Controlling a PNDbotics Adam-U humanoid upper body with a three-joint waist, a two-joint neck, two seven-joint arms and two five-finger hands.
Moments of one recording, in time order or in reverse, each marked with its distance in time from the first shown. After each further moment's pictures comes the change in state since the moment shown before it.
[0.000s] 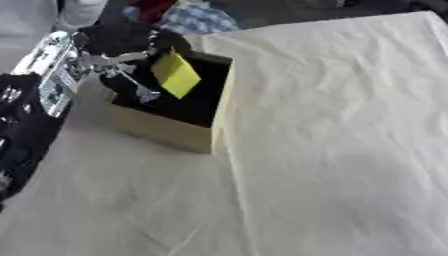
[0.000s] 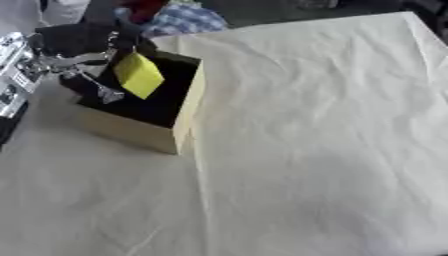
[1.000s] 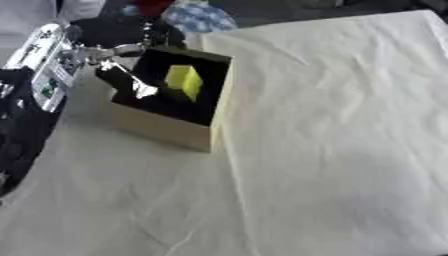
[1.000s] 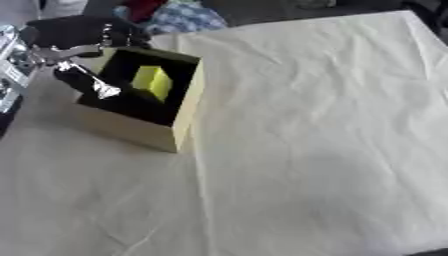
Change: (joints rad) left arm -0.002 -0.001 0.024 -0.004 -0.008 0.063 -0.010; right arm 0.000 0.000 0.000 0.000 -0.005 0.001 0.001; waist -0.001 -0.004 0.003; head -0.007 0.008
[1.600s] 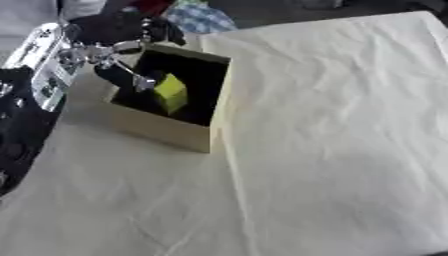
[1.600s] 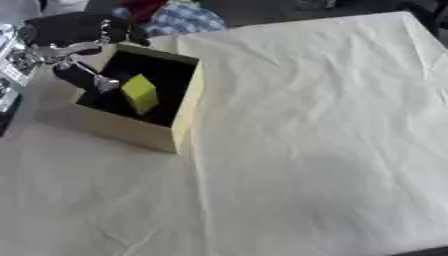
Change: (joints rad) left arm -0.001 -0.001 0.000 -0.008 0.088 0.027 0.035; right arm 0.000 0.002 0.000 0.000 -0.002 0.001 0.001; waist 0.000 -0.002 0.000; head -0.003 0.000
